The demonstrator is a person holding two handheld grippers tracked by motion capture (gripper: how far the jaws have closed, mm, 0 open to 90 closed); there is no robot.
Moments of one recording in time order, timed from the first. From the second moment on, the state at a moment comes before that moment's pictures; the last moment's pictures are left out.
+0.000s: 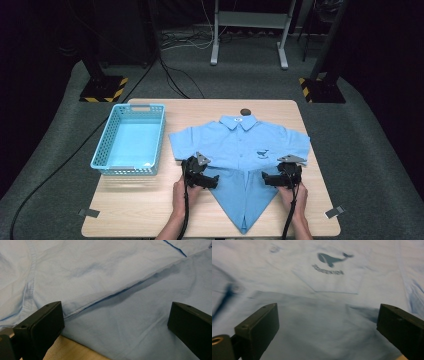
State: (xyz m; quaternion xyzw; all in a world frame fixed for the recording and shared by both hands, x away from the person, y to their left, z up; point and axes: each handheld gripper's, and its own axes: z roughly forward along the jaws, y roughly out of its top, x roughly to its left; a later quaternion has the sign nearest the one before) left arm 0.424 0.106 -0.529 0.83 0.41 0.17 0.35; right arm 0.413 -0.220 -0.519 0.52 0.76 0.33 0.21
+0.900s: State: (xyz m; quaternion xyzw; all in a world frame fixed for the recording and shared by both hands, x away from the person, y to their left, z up) left arm 0.424 0.106 -0.529 0.83 0.41 0.17 0.35; right arm 0.389 -0.168 -0.526 0.52 0.74 0.37 0.23
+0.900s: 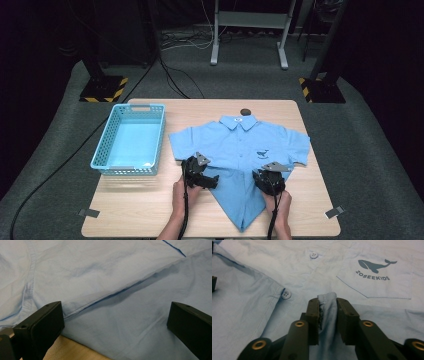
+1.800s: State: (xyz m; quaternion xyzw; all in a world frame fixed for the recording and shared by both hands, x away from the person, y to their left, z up) left arm 0.424 0.106 -0.529 0.83 0.41 0.17 0.35; right arm 0.379 -0.174 -0.523 0.51 0.73 0.40 0.23
